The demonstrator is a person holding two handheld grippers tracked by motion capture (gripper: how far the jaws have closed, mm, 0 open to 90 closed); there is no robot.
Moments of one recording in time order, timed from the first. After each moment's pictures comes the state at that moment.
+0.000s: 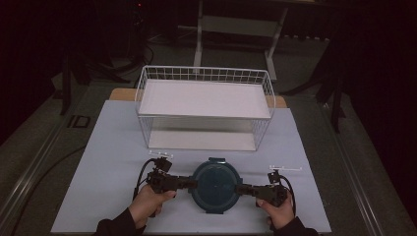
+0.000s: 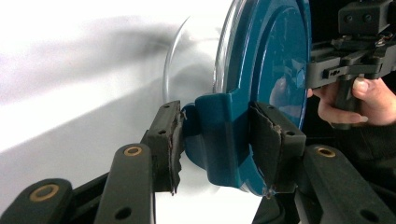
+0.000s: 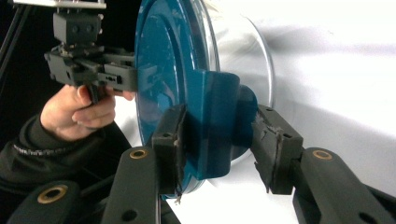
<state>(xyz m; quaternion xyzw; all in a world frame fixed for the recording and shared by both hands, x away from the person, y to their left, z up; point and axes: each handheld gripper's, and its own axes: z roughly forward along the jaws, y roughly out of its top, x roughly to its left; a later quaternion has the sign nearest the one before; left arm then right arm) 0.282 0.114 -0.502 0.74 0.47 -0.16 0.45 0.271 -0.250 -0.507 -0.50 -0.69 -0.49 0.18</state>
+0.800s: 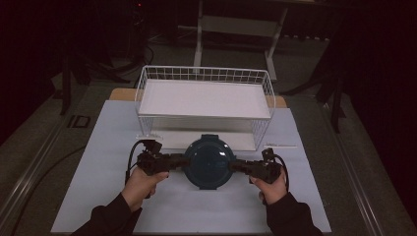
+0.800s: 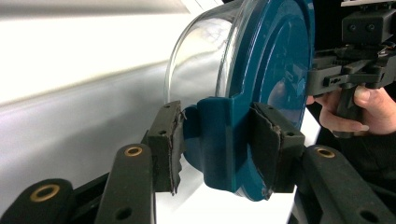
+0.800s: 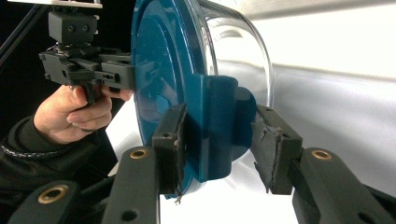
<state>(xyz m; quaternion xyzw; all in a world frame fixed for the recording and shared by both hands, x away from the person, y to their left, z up) 0.306 0.136 -0.455 0.73 0.45 -0.06 0.51 0.316 -0.226 -0.467 -0.43 -0.72 -0.53 0.12</state>
